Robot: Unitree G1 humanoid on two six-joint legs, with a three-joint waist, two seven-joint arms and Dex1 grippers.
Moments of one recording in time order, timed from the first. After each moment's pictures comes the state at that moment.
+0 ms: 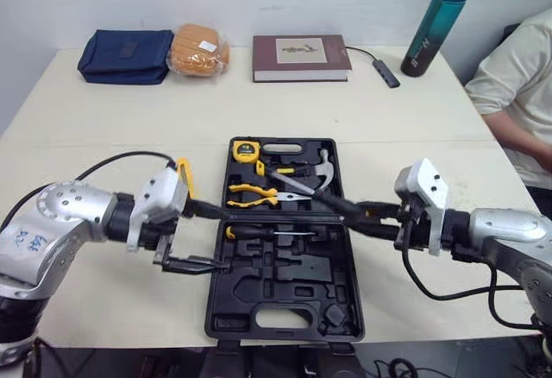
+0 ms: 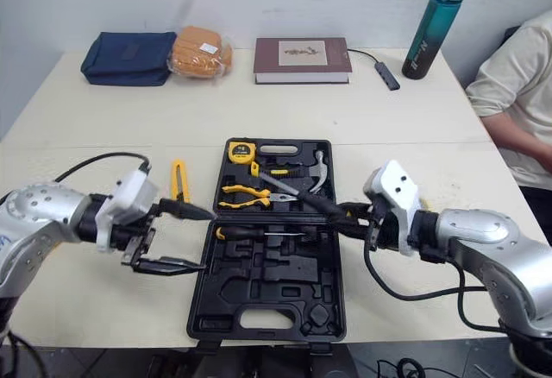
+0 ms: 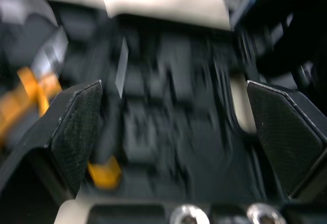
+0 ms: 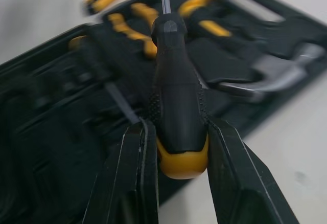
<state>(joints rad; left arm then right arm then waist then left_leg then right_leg) -0.25 1.01 0.08 -0.39 -0.64 0.59 -1.24 -0.28 -0.88 -0.12 -0.61 0.75 0.97 0.85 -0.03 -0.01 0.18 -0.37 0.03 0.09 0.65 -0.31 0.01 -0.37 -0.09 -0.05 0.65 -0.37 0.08</state>
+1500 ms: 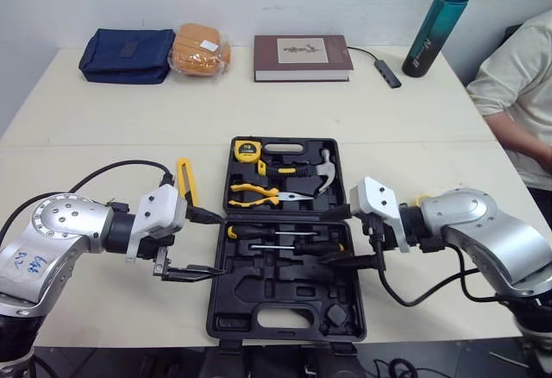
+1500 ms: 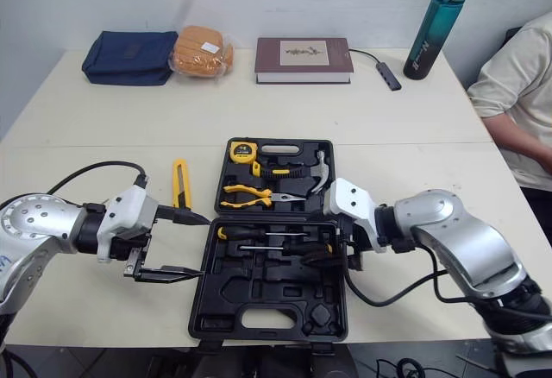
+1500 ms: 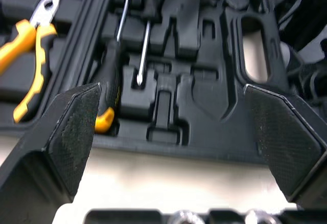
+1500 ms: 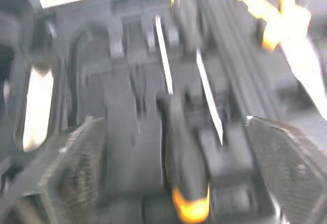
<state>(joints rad) -0.19 0.98 0.09 -0.43 -0.56 0.52 -1.20 -0.44 -0.79 0.17 -0.45 0.51 0.72 1.09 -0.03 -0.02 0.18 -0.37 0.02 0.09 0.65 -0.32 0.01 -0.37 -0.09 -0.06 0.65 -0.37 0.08</state>
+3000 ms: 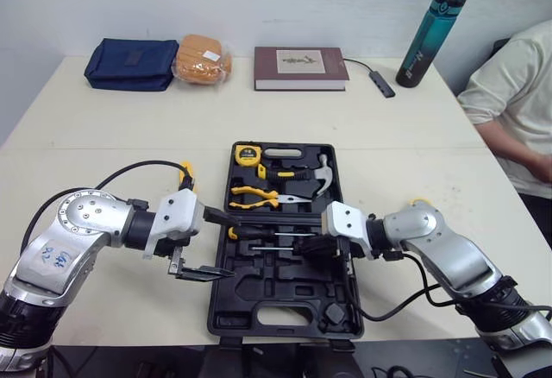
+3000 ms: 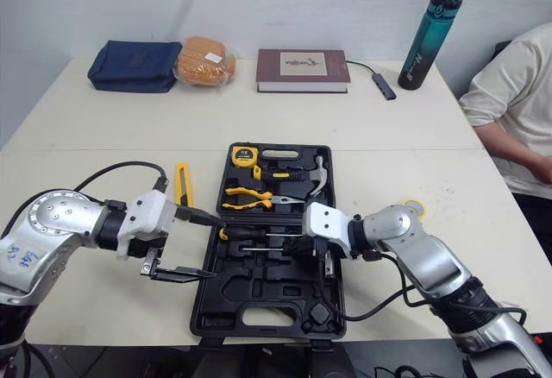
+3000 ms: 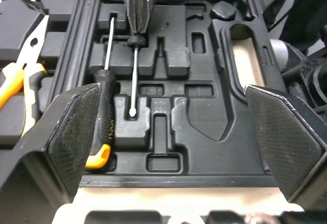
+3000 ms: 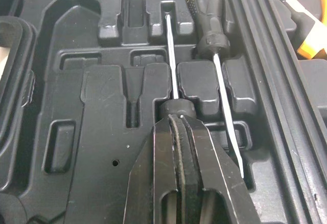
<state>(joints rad) -0.27 0.93 -0.02 -0.38 -0.48 0.43 -1.22 -0.41 -0.72 0.39 -0.26 0.22 0.48 1.10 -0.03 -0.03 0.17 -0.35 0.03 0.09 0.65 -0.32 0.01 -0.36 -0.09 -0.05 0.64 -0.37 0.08</state>
